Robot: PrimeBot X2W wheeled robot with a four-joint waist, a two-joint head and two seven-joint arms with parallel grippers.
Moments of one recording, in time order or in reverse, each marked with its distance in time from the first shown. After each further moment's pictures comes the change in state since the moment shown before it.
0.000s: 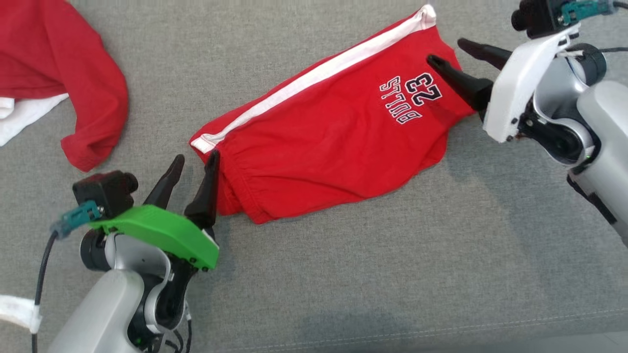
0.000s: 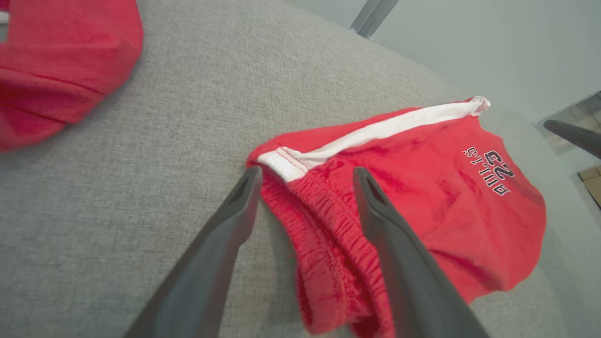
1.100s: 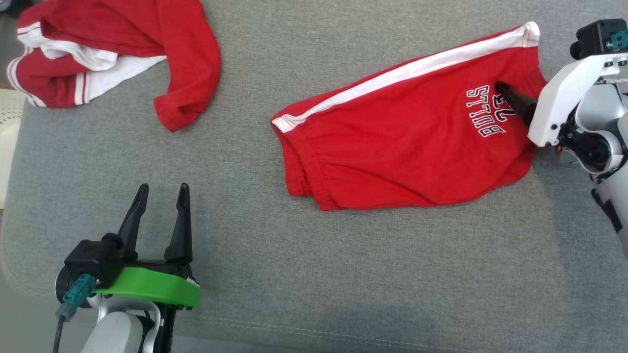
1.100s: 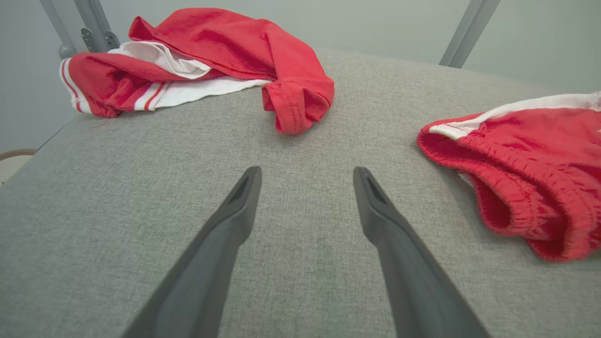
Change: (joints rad) left arm 0.183 -0.102 0.192 0.169 0.408 -0.218 -0.319; right arm 0.145 0.070 -0.331 0.209 -0.207 -0.002 0.191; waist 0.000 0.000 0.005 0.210
